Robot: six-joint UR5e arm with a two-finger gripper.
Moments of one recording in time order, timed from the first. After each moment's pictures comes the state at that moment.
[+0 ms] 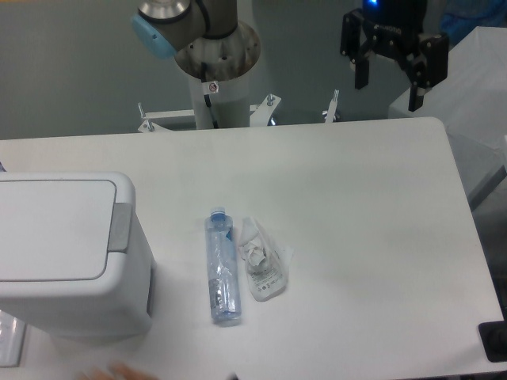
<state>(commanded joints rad) 2.77 -1.59 -1.37 -1.39 1.41 1.57</state>
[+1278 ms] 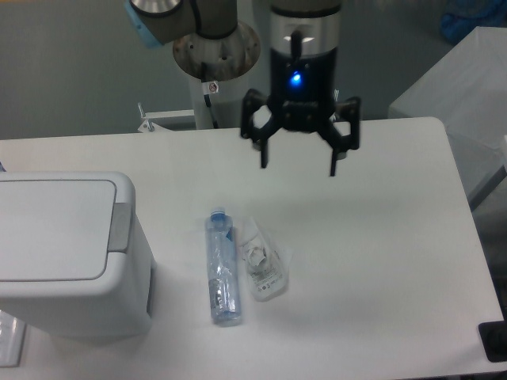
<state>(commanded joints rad) 2.42 -1.68 -1.43 -1.21 1.40 0.52</state>
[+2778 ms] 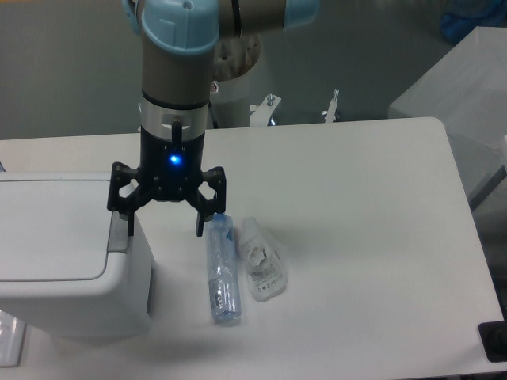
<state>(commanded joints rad) 2.24 -1.79 -1.44 -1.08 1.30 0.03</state>
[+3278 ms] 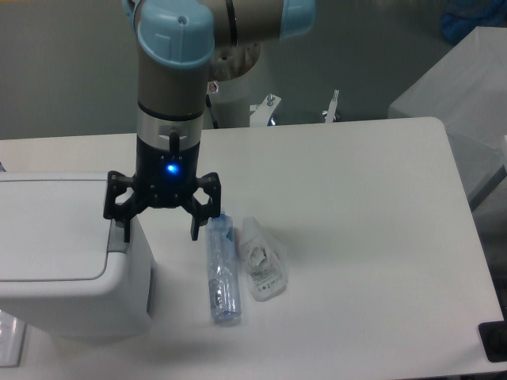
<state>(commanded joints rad) 2.24 -1.79 -1.44 -1.09 1.30 0.00</state>
